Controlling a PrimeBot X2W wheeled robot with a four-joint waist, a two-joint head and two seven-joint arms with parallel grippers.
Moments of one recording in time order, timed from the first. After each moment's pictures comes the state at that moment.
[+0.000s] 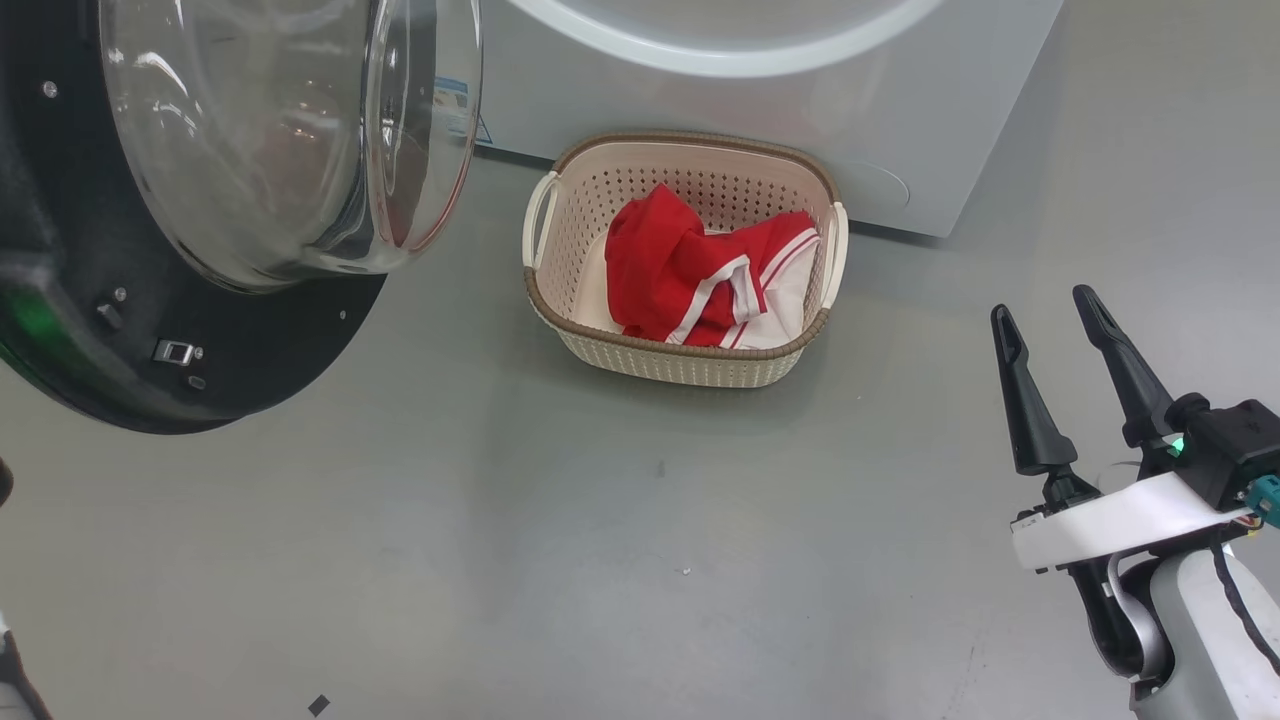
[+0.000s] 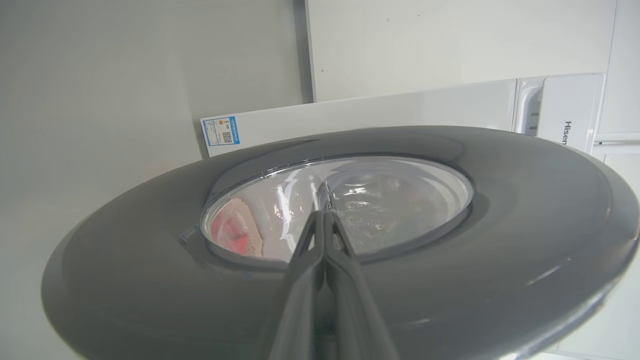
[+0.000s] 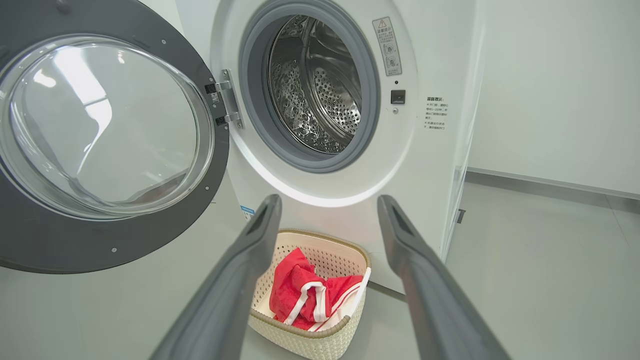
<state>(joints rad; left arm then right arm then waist) -0.72 0.18 0.57 0.57 -1.29 0.11 0.76 -0.13 -0.28 0.25 0.02 0.43 0.12 -0.23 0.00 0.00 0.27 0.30</state>
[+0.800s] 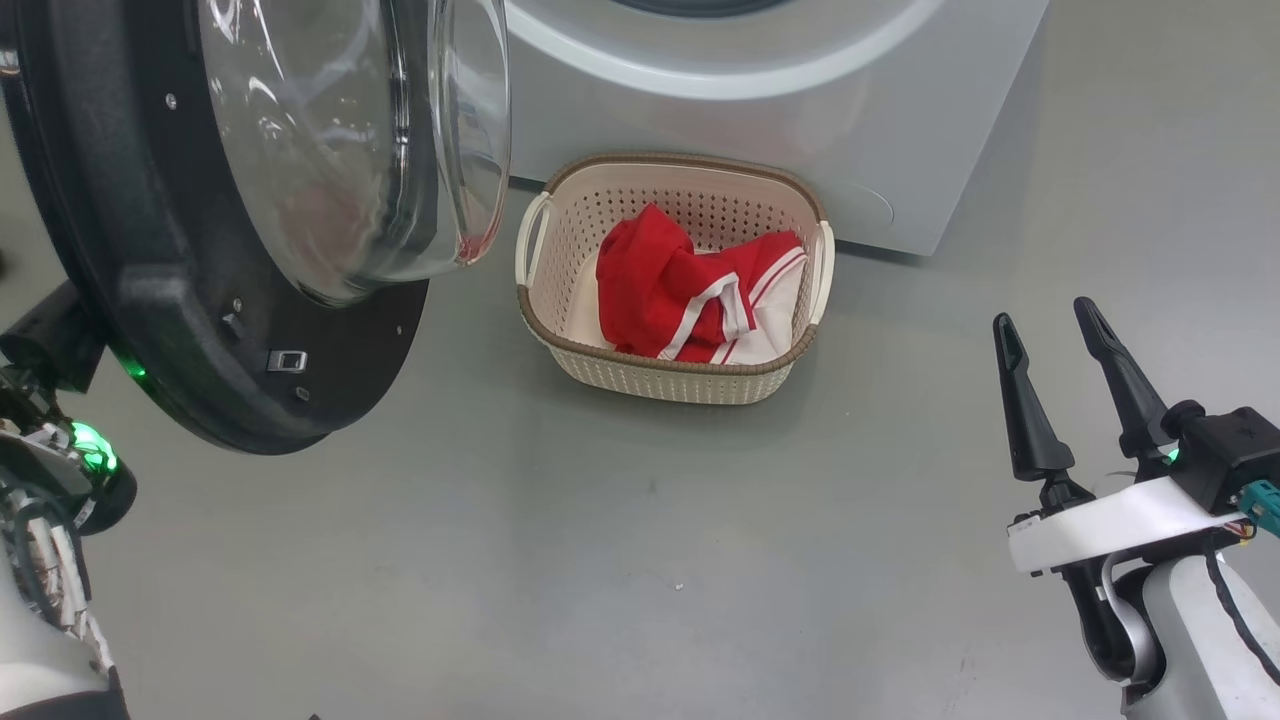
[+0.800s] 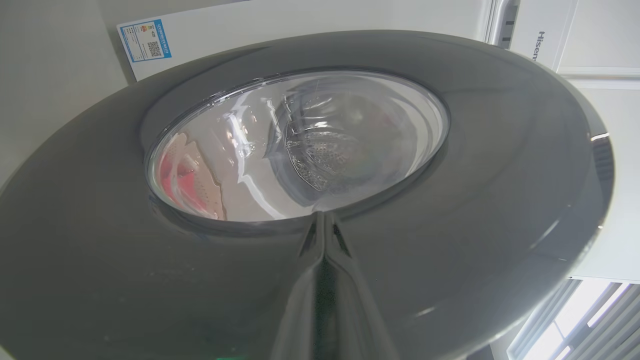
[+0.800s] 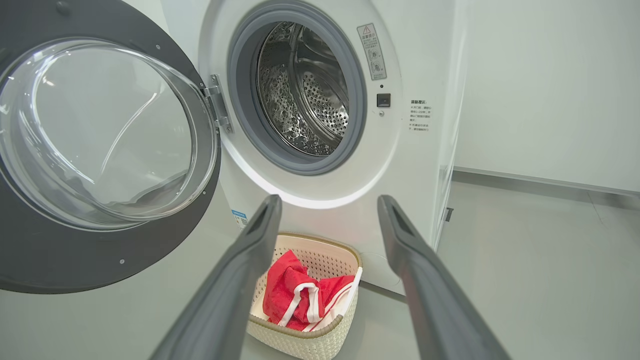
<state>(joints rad) -0.62 0.04 0.56 0.42 -1.41 0.09 0.88 -0.13 -0.26 0.23 0.06 0.43 0.12 -0.24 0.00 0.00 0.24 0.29</state>
